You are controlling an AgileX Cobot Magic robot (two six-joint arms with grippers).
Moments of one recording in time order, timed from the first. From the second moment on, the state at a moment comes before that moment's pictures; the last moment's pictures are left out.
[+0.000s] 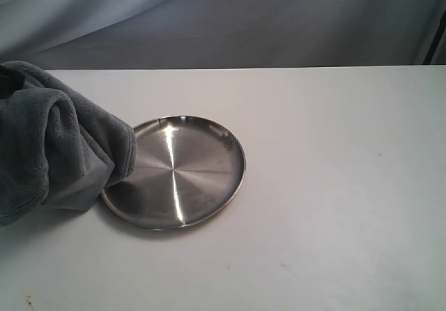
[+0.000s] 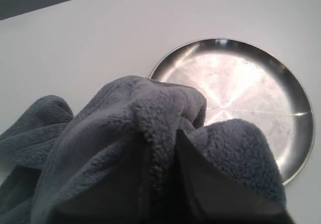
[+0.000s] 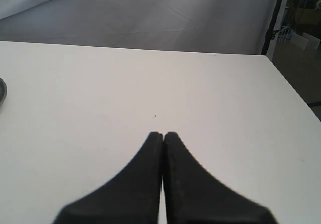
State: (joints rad) left arm 0.06 1.26 -0.97 -0.63 0.73 0.82; right arm -0.03 0.01 0.00 0.03 0.32 -0.09
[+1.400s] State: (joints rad) left arm 0.06 1.05 -0.97 -0.58 0.52 0.82; right arm -0.03 0.01 0.00 0.03 0.32 -0.09
